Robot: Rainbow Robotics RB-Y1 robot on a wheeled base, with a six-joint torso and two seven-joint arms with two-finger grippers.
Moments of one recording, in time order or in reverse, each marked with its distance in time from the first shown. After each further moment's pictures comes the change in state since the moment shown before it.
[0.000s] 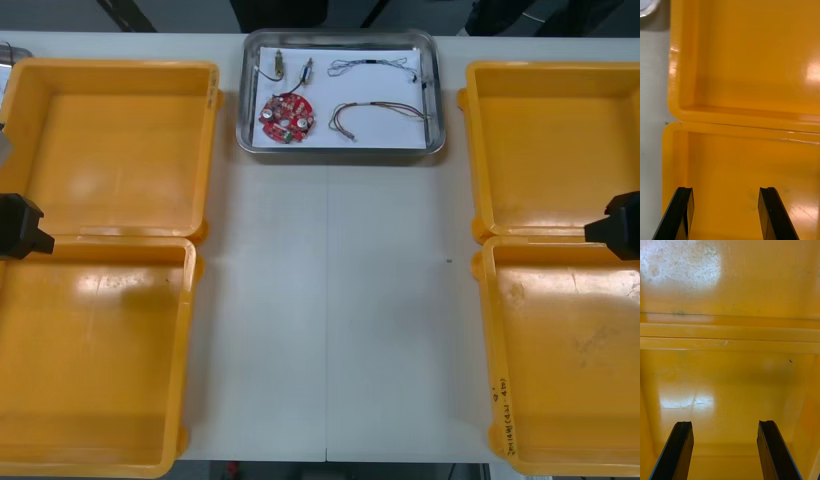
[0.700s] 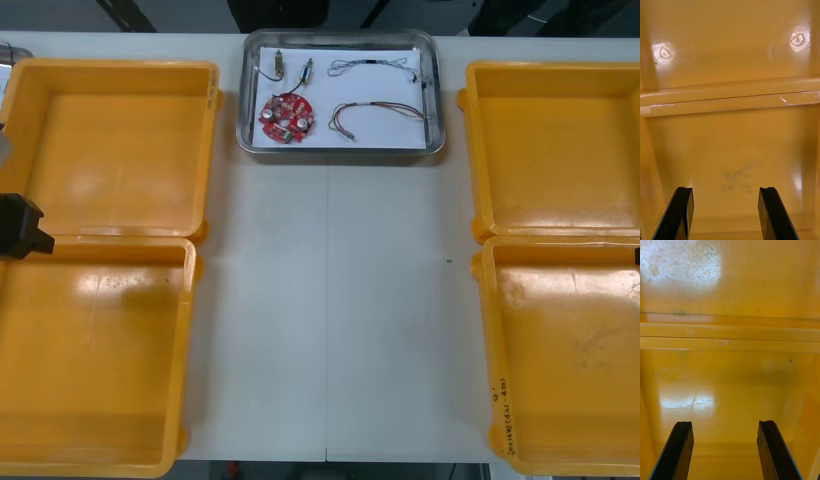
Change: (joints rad) right arm 0.093 -0.033 -0.121 0.097 -0.023 0.000 0.000; left arm 0.000 0.000 0.000 0.000 0.000 0.000 0.000
